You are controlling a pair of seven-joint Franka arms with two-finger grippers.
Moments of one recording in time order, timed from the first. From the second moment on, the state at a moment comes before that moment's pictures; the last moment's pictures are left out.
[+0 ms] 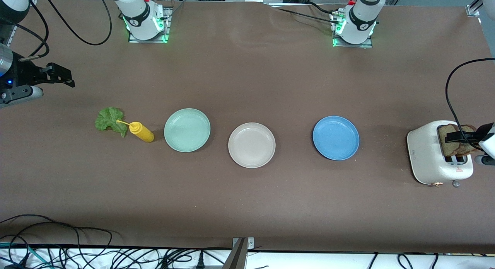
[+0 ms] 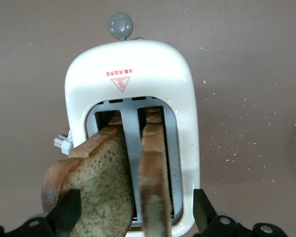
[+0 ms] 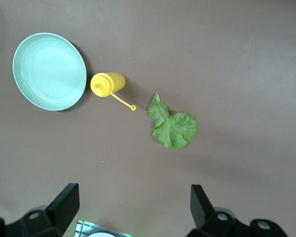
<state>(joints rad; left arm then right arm) 0.24 0.52 0.09 -1.48 0.08 1.86 0.38 0.02 0.06 -0.06 -1.63 0.00 1.56 -0.32</state>
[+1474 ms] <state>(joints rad) 0.19 0.52 0.09 -1.46 0.11 1.83 0.34 0.02 0.06 -0.06 -1.63 0.00 1.56 -0.32</state>
